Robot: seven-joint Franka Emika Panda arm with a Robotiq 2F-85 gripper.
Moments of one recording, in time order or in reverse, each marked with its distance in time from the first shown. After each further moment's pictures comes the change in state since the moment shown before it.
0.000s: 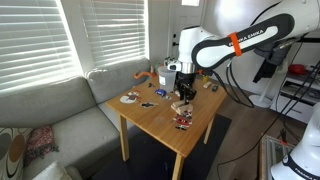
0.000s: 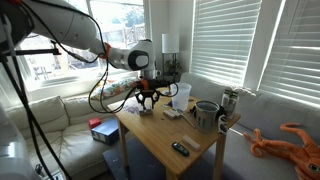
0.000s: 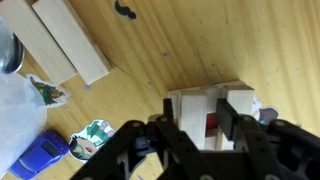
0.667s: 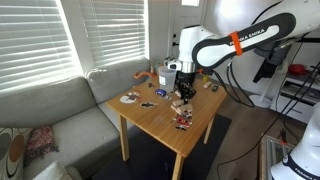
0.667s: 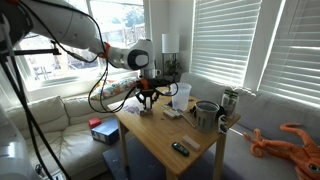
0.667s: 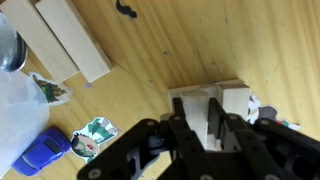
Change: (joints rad) arm 0.001 -0.006 0.000 0.000 0.000 0.000 0.000
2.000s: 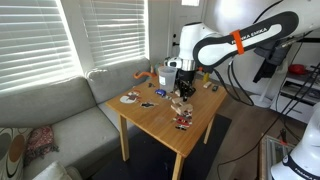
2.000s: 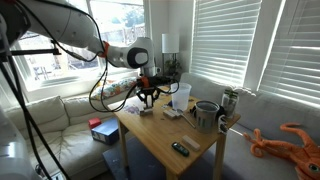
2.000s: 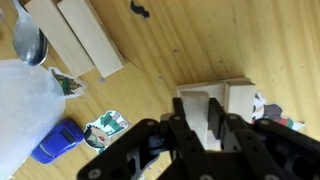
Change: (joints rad) arm 0.000 -0.011 0.000 0.006 -0.023 0.014 0.001
